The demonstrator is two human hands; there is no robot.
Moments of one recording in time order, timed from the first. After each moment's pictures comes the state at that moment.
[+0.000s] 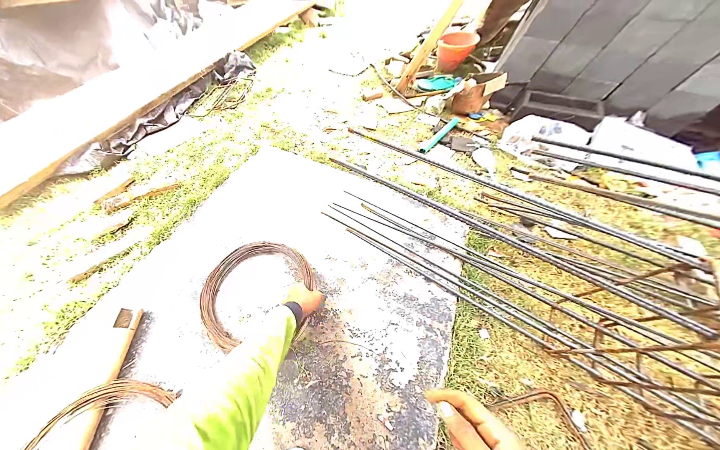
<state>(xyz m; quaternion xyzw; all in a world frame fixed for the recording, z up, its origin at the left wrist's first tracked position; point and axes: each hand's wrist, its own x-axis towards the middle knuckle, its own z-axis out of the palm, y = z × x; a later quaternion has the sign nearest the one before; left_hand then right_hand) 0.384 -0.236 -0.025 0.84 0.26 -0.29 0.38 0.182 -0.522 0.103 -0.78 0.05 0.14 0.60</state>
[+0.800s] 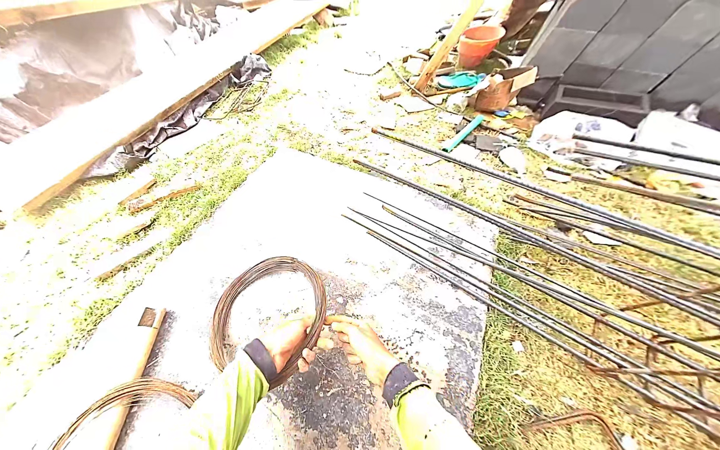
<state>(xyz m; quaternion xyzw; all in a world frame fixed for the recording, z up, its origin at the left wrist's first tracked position) 0.303 -0.170 0.005 0.49 0.26 -0.43 0.71 0.324 -0.365 -0.020 -0.64 0.14 0.39 0.65</state>
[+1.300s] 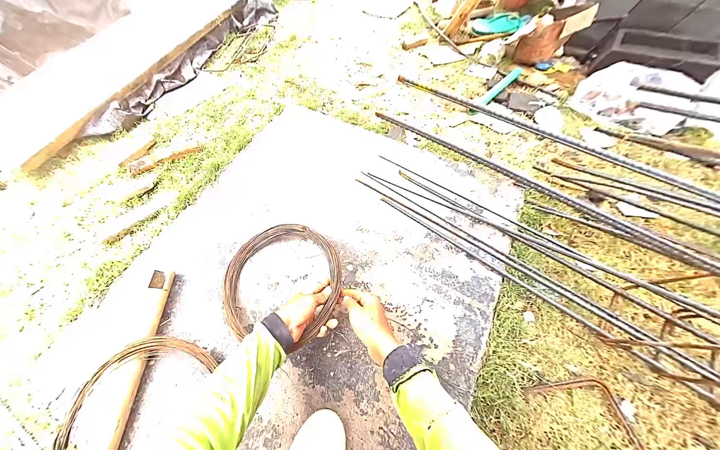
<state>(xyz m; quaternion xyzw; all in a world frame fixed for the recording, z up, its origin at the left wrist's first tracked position) 0.291 -0.182 -0.017 0.52 0.29 -0.34 0.73 0.301 -0.343 -0.014 -0.79 0.12 0.26 0.54</state>
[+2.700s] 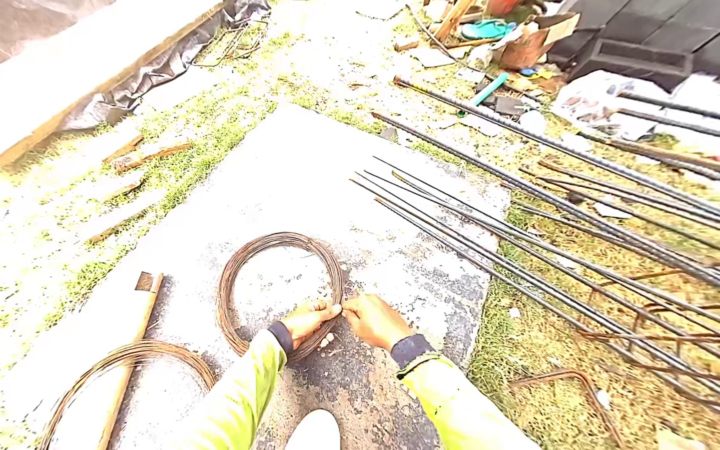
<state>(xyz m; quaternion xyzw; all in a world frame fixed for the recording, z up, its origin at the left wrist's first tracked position) 0.281 -0.189 -0.064 0.55 0.17 -0.40 0.72 0.325 -0.378 -0.011 -0.90 -0.22 0.35 0.16</state>
